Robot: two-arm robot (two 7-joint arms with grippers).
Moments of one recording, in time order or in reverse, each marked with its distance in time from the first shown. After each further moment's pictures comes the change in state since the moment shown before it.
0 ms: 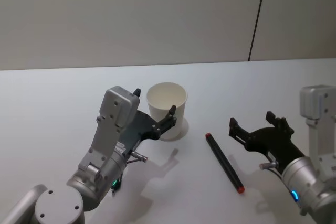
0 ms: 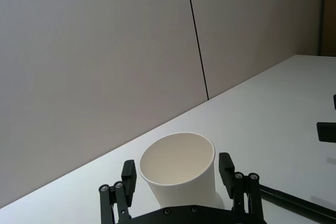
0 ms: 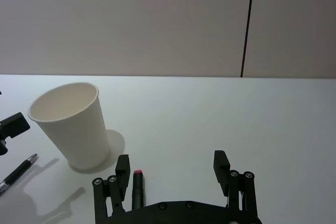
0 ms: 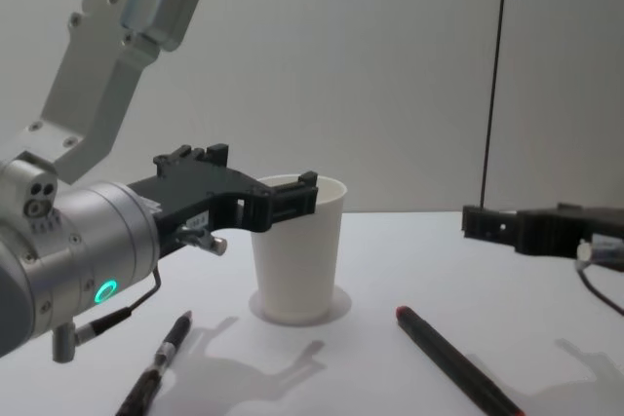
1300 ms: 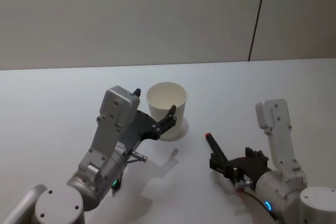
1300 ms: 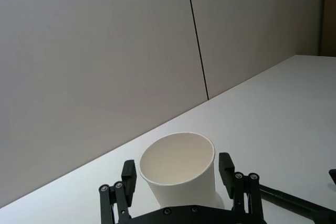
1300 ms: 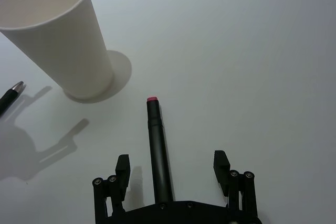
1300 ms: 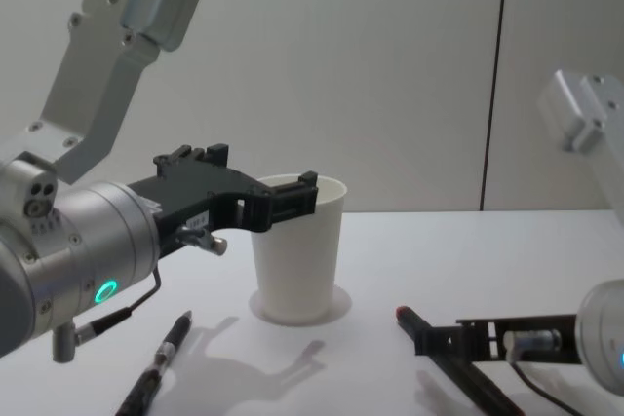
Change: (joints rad) left arm 0.000 0.000 0.000 0.000 0.000 0.000 0.000; right arm 0.054 -0.107 -0.039 0.071 -0.024 0.342 -0.056
